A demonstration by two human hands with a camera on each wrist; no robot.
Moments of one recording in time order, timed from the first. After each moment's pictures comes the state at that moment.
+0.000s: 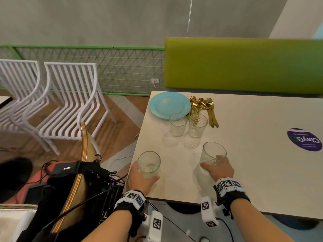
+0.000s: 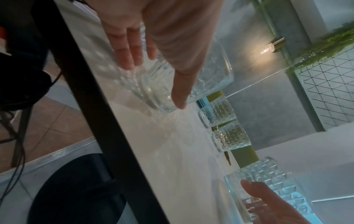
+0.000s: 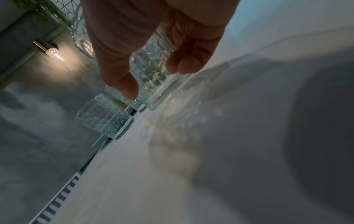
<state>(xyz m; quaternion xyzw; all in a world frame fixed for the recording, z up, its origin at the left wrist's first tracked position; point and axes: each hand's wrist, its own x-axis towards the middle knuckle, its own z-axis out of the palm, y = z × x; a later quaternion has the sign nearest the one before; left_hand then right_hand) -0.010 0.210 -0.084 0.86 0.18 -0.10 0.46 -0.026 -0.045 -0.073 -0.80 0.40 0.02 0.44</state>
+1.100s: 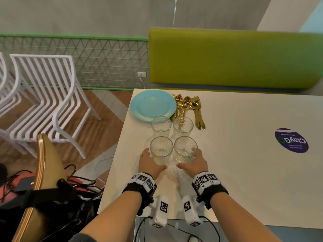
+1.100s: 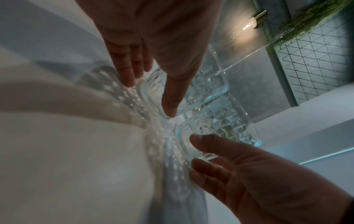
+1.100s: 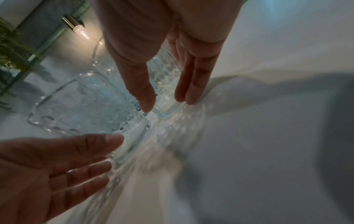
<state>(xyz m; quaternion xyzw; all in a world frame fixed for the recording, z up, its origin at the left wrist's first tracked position) 0.066 0.112 -0.087 0.87 0.09 -0.17 0.46 0.027 -0.045 -0.072 -0.82 0.33 0.08 0.45</state>
